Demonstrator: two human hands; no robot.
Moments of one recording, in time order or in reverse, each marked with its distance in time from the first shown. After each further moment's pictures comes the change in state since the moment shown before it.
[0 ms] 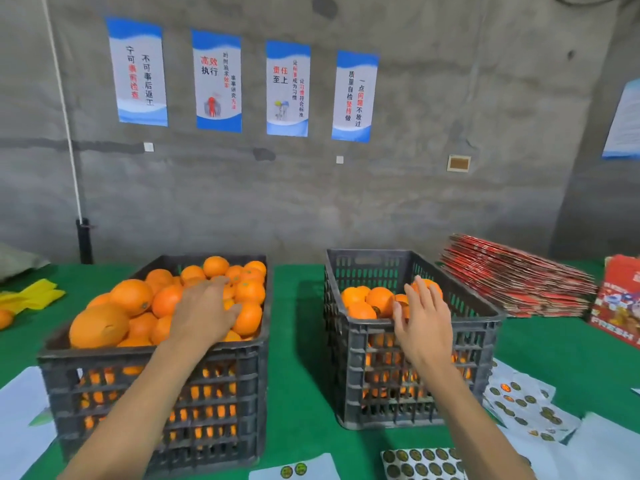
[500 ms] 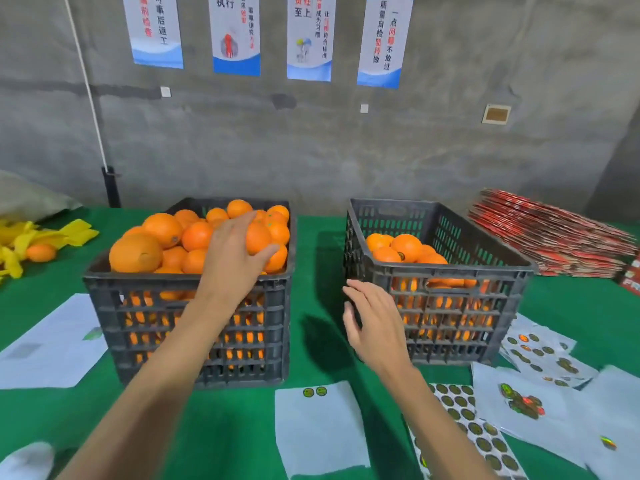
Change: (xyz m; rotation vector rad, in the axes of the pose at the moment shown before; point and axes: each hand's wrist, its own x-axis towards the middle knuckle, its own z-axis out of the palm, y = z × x) left_hand -0.040 0.001 0.008 -0.327 0.292 0.146; right_hand -0.101 -0.092 0.027 0.393 -0.005 -0.375
